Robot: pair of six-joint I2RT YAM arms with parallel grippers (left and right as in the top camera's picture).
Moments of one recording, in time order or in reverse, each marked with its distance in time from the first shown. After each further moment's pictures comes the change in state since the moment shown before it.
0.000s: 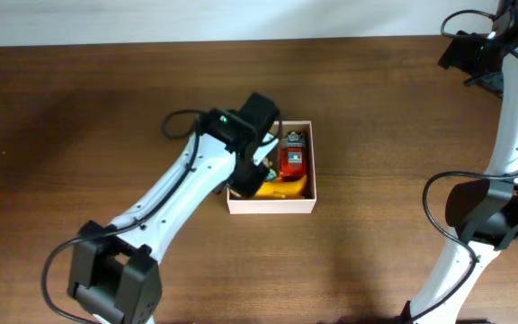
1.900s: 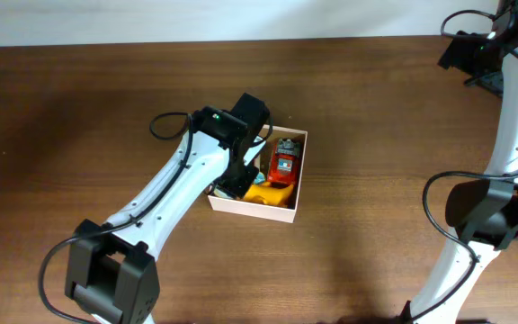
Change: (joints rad) left arm 0.038 0.000 0.026 -0.082 -0.053 -0.015; right arm 0.000 0.000 0.000 0.000 0.000 0.000
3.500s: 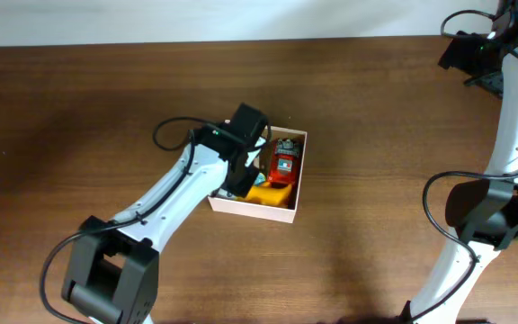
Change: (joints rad) left arm 0.006 -0.016 -0.157 0.284 -0.029 -0.012; right arm 0.000 0.000 0.000 0.000 0.000 0.000
